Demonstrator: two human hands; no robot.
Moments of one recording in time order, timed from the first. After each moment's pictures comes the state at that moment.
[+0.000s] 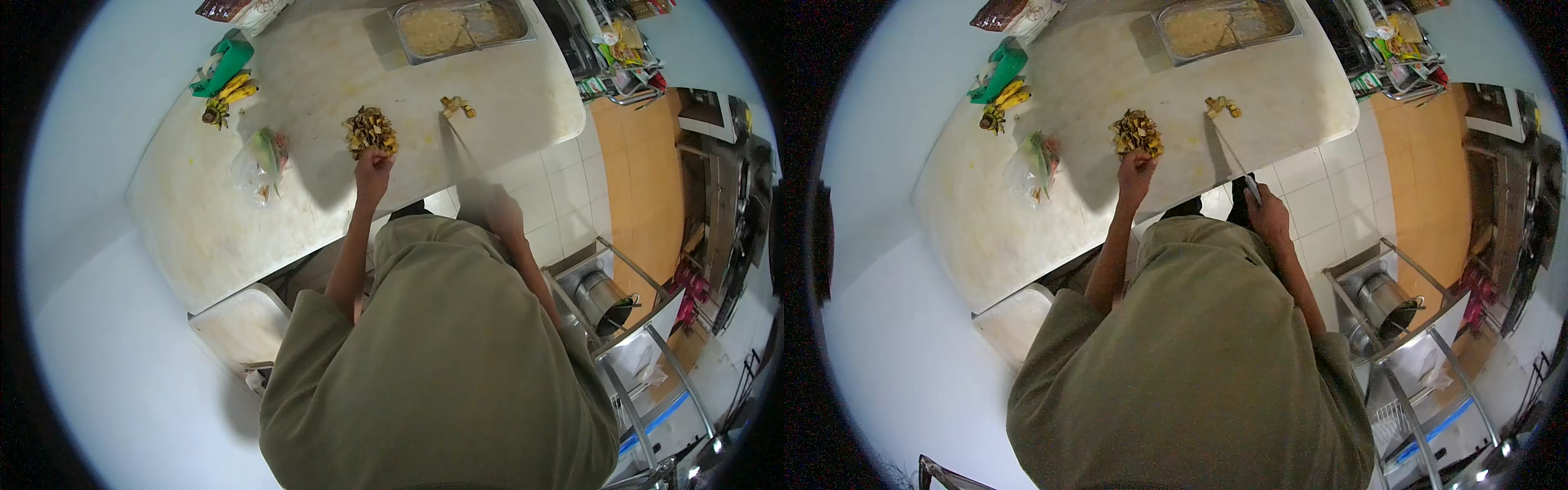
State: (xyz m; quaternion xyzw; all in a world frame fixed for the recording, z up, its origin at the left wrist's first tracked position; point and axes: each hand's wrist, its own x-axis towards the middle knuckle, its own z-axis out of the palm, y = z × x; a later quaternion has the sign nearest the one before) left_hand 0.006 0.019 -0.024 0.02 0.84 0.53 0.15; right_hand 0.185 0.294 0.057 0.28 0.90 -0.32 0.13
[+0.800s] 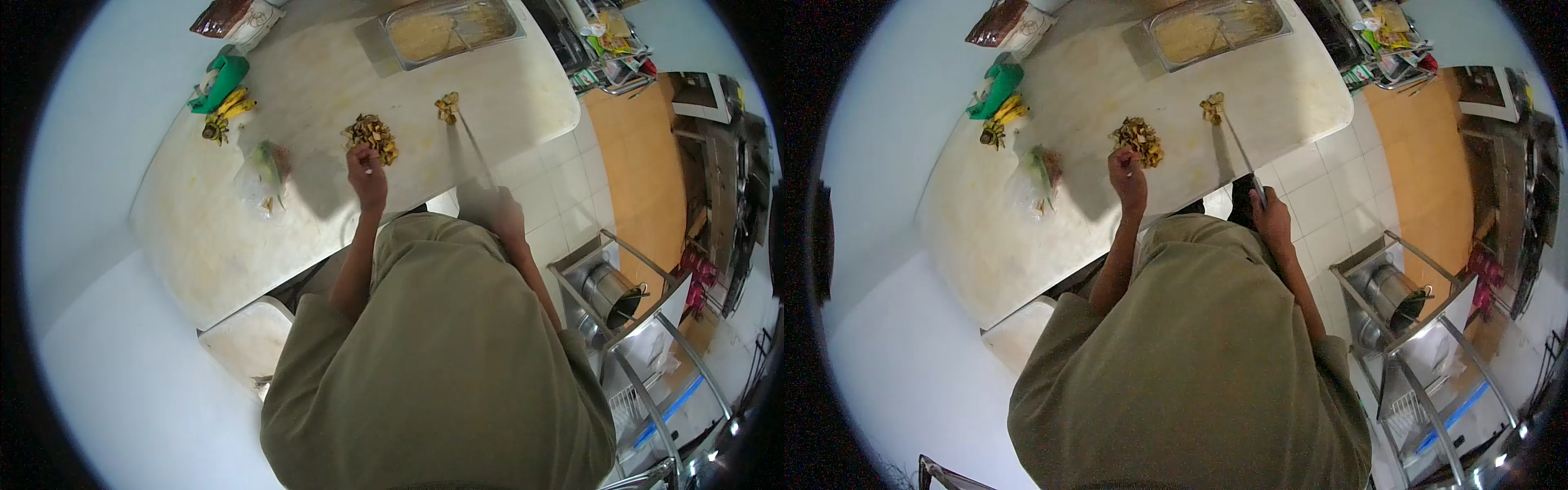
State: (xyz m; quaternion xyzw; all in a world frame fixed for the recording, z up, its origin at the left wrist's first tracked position) left_hand -0.002 0.037 0.012 -0.03 0.80 0.60 0.00; right_hand 0.197 0.280 0.054 0.35 0.86 -0.35 0.09
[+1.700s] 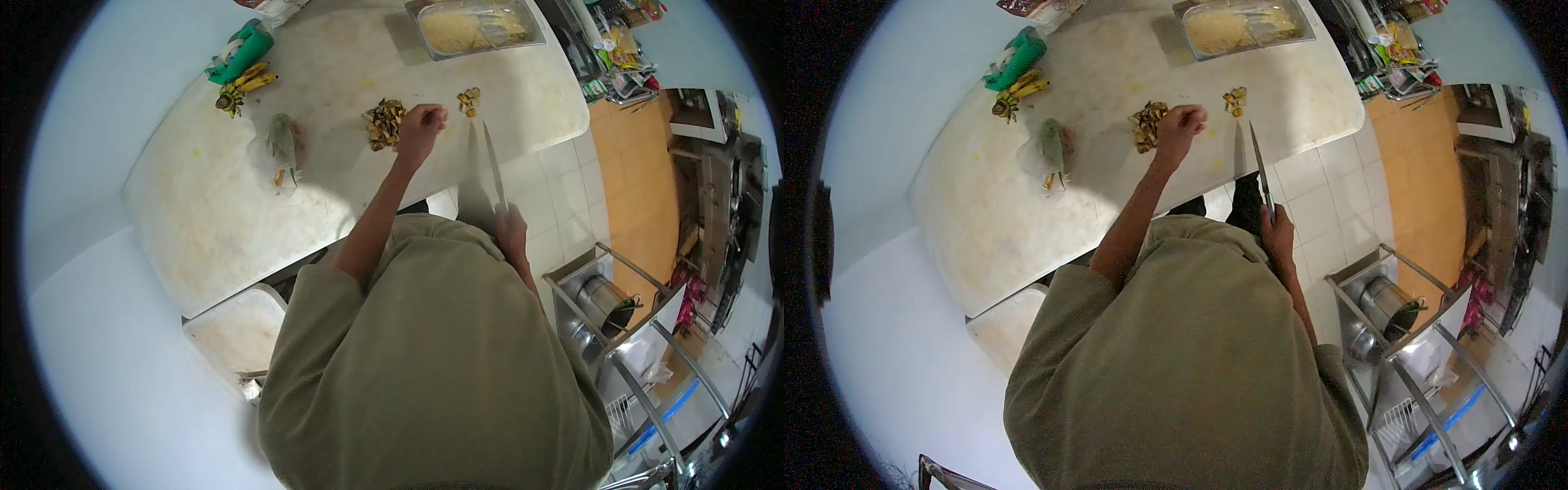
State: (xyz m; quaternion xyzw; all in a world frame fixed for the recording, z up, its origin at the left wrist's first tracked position) left_hand -0.039 0.091 0.032 0.04 0.65 0.72 0.23; right_hand 0.245 0.235 0.044 0.40 0.79 -0.46 0.04
